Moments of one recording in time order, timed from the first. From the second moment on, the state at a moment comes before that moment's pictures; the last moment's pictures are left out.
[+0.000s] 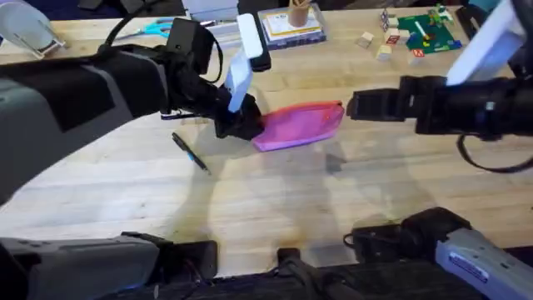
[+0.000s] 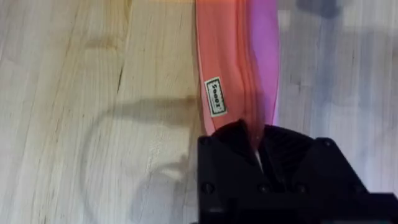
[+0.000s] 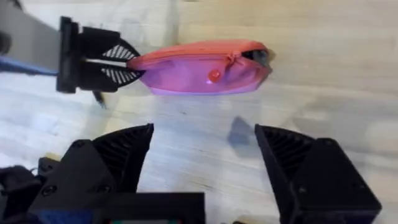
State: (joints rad) left arm -0.31 1.55 0.93 -0.58 0.68 0.97; right arm 0.21 0.84 1.01 -1.09 -0.23 0.34
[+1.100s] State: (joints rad) left arm -0.31 1.55 0.93 -0.58 0.69 0.97; right arm 0.30 1.26 1.01 -0.92 -0.19 0.64
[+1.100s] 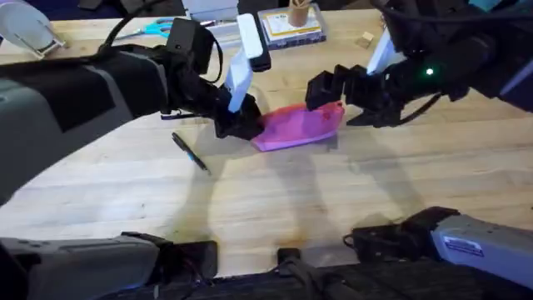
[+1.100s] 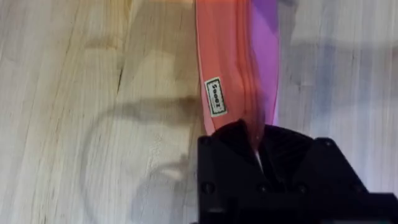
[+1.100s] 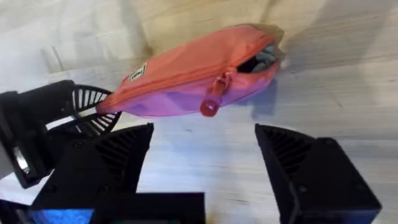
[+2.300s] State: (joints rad) left arm -0.31 1.55 0.93 -0.58 0.68 0.97; right arm 0.30 1.39 1.01 -0.84 -0.17 0.64
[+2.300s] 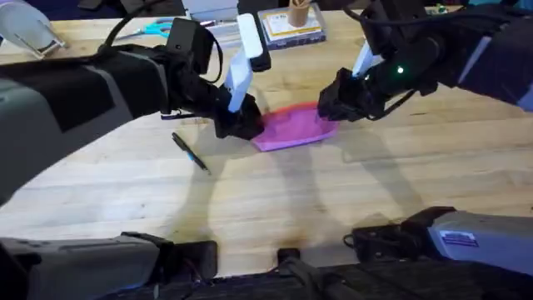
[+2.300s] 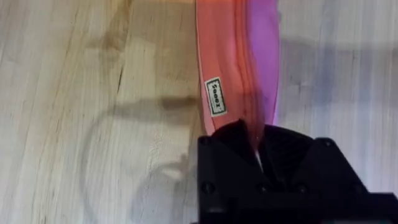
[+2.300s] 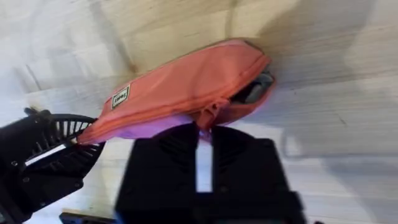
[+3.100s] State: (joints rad) left arm -0.31 1.55 0.93 -0.58 0.69 0.97; right arm 0.30 1.27 1.01 -0.85 -0.17 0.57
